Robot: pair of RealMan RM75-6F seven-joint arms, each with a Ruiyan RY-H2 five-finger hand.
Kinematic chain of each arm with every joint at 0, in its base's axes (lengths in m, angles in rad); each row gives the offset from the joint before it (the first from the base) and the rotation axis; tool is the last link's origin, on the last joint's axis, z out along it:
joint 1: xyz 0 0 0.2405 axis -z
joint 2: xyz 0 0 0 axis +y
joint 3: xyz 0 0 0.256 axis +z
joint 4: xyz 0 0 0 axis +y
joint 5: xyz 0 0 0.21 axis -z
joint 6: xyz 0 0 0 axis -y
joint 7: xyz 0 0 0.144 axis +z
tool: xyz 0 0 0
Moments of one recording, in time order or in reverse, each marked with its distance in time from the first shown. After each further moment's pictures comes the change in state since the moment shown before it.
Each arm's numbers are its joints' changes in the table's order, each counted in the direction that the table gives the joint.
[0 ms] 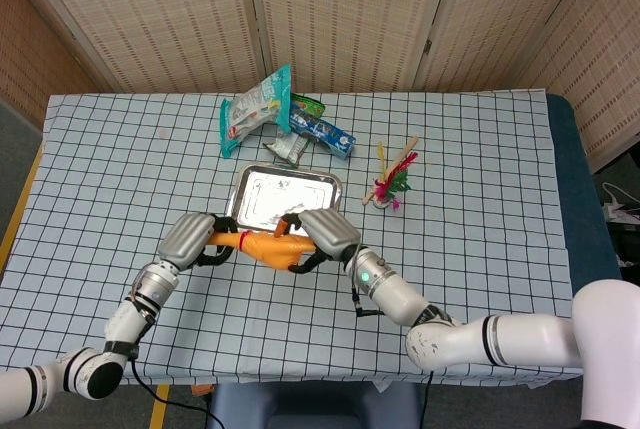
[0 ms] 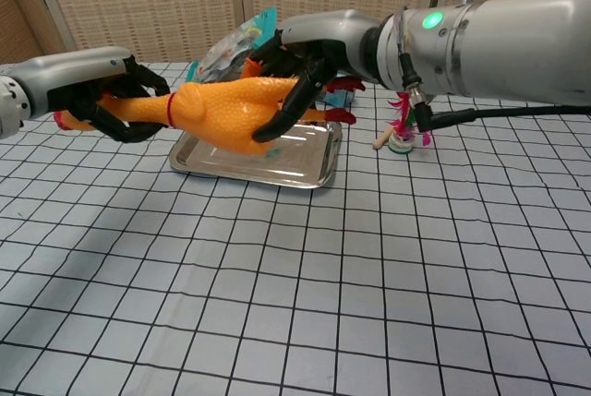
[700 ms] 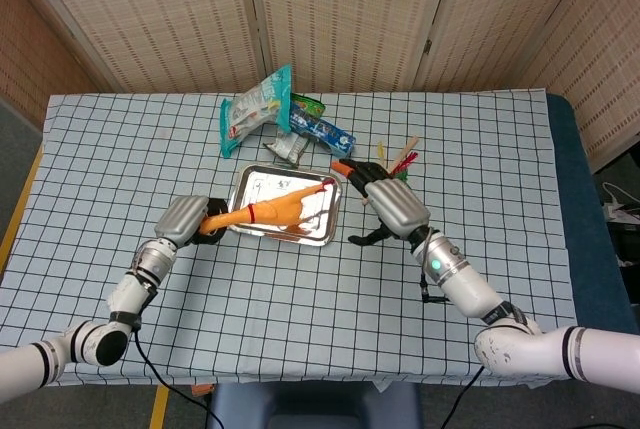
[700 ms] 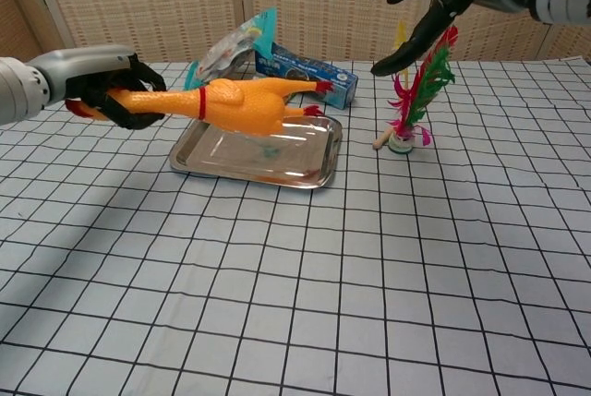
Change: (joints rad) left arm 0.087 -0.044 -0.051 0.204 0.086 0.157 -0.057; right arm 0.229 0.259 -0.012 -0.073 0.318 -0.075 0.157
